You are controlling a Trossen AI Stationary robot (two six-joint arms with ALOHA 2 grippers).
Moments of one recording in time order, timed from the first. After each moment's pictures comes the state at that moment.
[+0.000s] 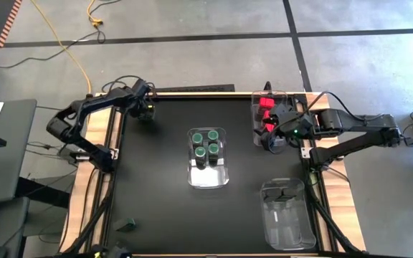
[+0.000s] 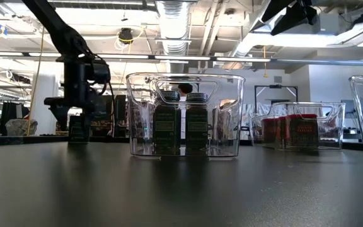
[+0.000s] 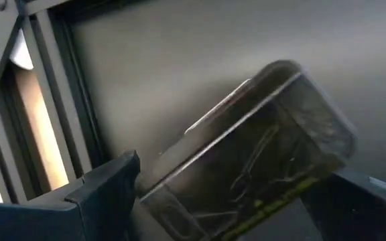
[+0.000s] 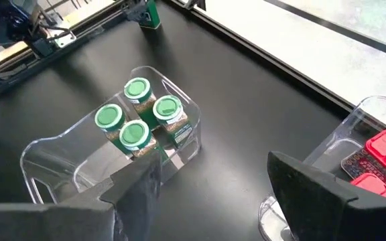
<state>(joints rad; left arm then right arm) 1.00 1.49 0.88 -0.67 -0.24 -0.27 0.04 1.02 1.17 -0.89 0.47 0.59</state>
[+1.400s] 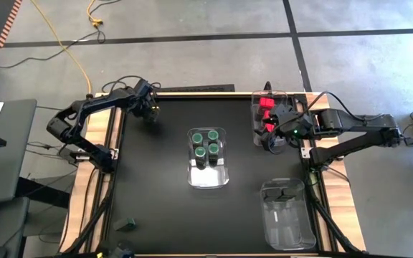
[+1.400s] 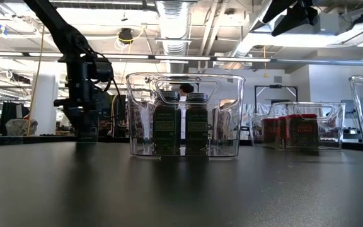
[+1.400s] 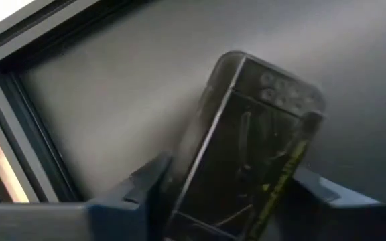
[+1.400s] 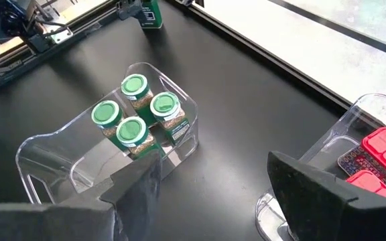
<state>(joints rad) 0.98 1.49 0.88 -0.62 -0.18 -0.11 0.04 1.02 1.17 -0.91 0.47 0.59</state>
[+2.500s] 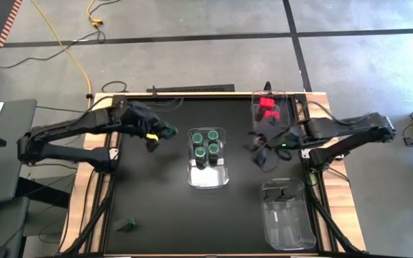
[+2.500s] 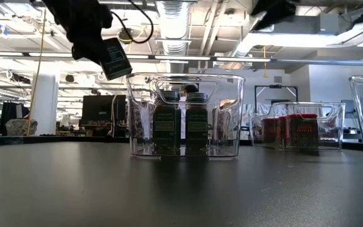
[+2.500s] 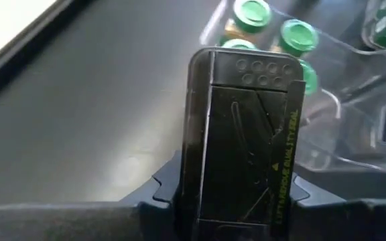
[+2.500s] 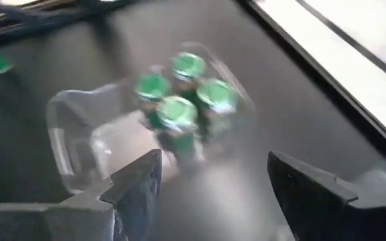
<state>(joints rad) 0.34 0.97 0.94 -0.73 0.00 -0.20 0.17 1.14 1.17 -0.79 0.44 0.42</state>
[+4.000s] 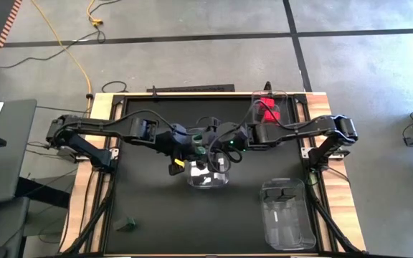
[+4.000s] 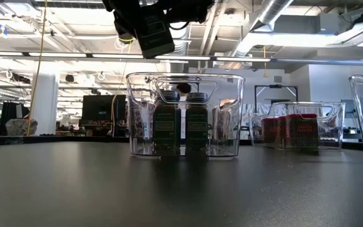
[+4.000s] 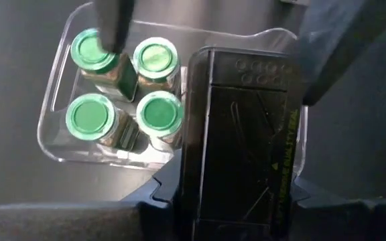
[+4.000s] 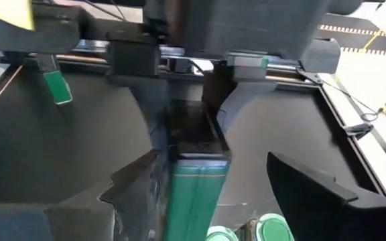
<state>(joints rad) -0.05 1.44 1.40 -0.85 -0.08 -0.19 0.07 1.66 1.43 -0.24 0.15 -0.09</state>
